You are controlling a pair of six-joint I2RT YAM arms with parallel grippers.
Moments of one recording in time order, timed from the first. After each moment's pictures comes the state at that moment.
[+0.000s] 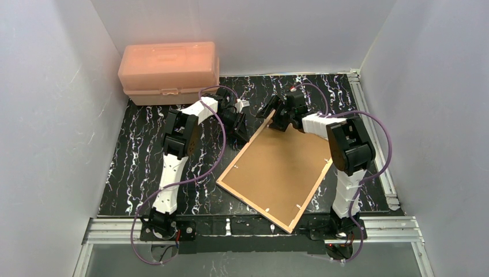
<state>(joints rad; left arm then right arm) -0.37 2.45 1.91 -0.89 0.94 0.04 0.38 1.97 1.20 0.12 -0.33 0.87</state>
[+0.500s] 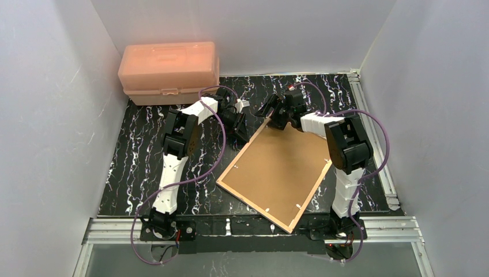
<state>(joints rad) -0.37 2.44 1.91 -0.89 0.94 0.05 0.39 2.00 1.23 0.14 -0.34 0.87</state>
